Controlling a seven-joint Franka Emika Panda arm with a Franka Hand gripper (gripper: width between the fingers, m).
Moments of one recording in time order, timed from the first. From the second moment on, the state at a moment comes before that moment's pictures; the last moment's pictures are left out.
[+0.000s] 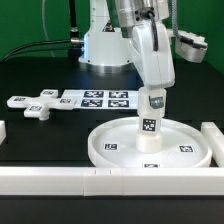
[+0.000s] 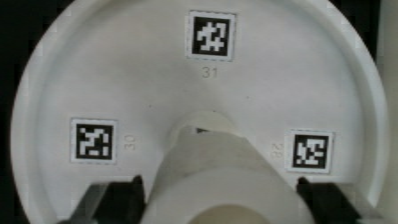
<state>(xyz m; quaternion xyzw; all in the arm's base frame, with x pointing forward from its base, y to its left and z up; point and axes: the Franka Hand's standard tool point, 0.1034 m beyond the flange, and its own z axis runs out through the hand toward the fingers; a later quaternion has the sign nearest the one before) 0.562 0.042 0.084 -0.73 0.67 0.04 0.10</state>
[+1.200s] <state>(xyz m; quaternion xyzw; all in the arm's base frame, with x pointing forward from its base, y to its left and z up) 0.568 0.050 0.086 -0.98 0.17 -0.03 0.06</state>
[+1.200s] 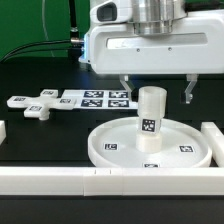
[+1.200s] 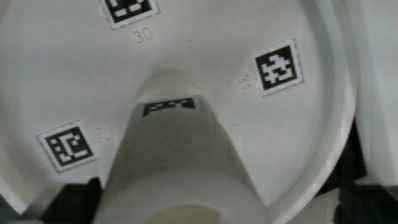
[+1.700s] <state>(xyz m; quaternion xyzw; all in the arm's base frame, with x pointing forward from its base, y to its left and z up) 0.570 0.044 0.086 -1.00 -0.08 -0.04 0.03</state>
